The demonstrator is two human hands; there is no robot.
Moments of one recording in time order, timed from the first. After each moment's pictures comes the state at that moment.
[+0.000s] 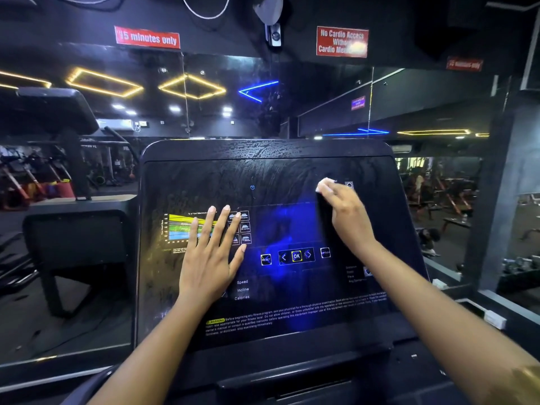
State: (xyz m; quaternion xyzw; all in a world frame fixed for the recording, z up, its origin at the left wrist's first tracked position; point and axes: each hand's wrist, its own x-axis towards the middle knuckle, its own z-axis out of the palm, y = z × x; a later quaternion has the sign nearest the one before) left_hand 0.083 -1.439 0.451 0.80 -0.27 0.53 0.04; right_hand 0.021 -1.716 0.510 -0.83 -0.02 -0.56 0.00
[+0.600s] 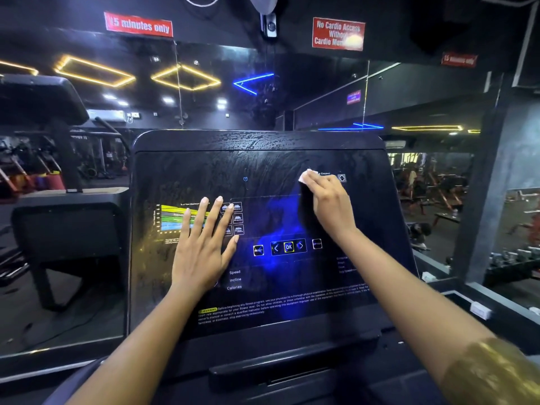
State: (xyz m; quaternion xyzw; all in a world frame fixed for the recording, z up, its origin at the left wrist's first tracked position) left_hand 0.082 -1.439 0.450 0.80 -0.27 0.54 0.05; right_hand 0.025 -1.698 0.521 -0.79 -0.04 -0.60 -0.05
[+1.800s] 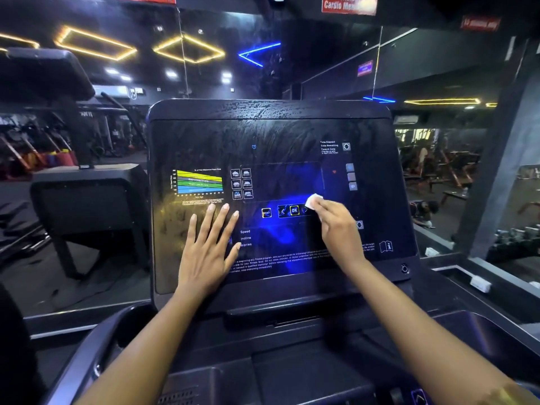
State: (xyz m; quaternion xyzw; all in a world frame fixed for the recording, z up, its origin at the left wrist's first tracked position) left_hand 0.051 -1.406 0.386 0.81 -0.30 0.50 0.02; right_hand -0.040 -1.664 0.423 -0.82 -0.04 -0.57 0.08
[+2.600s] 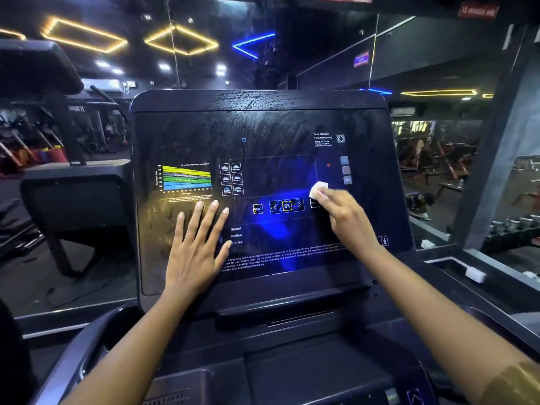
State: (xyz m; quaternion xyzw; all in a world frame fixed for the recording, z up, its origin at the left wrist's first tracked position) left_hand 0.050 -1.407 0.384 0.81 -0.30 0.51 0.03; right_hand -0.039 -1.707 0.431 -0.85 -0.08 -0.52 -0.02
